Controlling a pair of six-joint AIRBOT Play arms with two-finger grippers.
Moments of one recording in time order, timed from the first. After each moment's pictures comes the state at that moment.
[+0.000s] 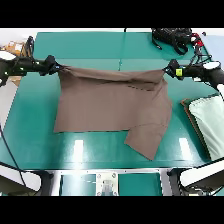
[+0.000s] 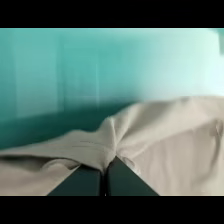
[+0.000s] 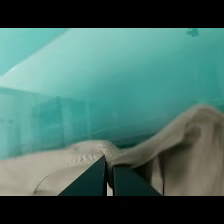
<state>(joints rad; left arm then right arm) 0.19 -1.72 1.56 0.63 -1.01 -1.18 -0.25 -1.75 1.49 -0.66 0.81 1.28</state>
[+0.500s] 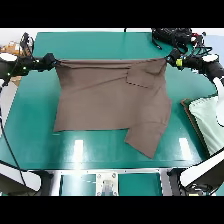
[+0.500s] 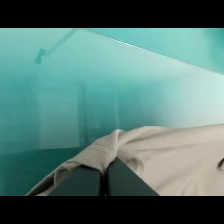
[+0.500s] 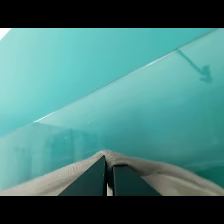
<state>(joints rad) 0.19 -1.75 1.56 0.60 -0.84 -1.06 -0.25 -1.87 1.70 -0.63 0.76 1.27</state>
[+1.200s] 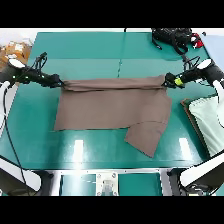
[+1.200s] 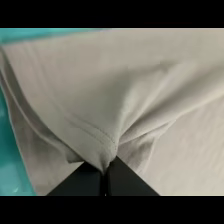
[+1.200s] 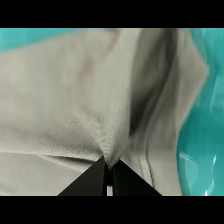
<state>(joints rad) 0.20 -1.82 1.56 0.86 -1.20 -1.02 -0.25 -1.83 1.58 -1.09 1.14 1.38</state>
